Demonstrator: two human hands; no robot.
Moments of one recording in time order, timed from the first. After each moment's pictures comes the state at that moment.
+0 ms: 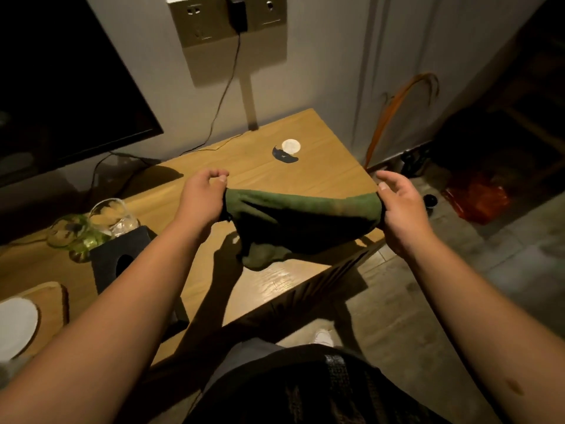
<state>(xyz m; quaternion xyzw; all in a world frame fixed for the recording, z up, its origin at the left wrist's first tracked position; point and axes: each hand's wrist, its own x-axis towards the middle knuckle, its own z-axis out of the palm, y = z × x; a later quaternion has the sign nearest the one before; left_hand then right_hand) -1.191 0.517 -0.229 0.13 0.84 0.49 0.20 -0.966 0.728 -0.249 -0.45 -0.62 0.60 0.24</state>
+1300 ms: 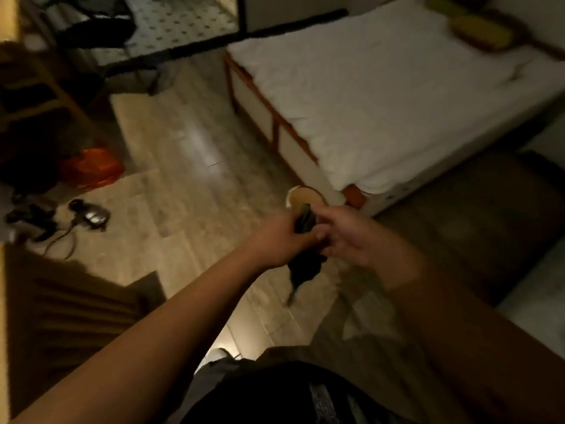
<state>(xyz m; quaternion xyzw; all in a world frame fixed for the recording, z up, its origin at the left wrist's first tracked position) -0.601 0.299 -0.213 0.89 0.21 -0.01 0.41 -0.492 0.192 -0.205 -0.66 -0.05 0.56 0.50</state>
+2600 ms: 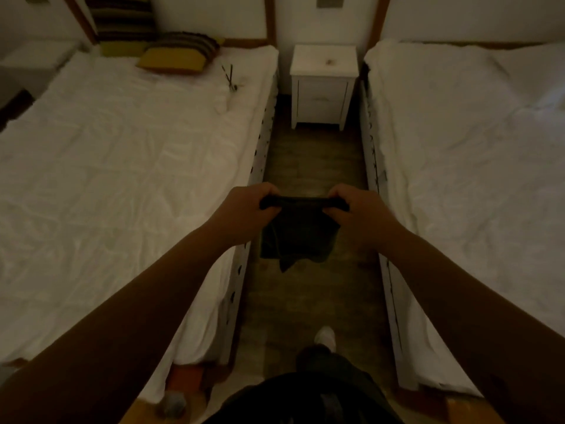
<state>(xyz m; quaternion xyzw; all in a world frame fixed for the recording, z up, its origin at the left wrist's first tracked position) 0.170 0.076 -0.217 0.91 -0.24 -0.08 0.33 0.118 -0.158 -0.229 -0.93 -0.02 0.01 0.37</state>
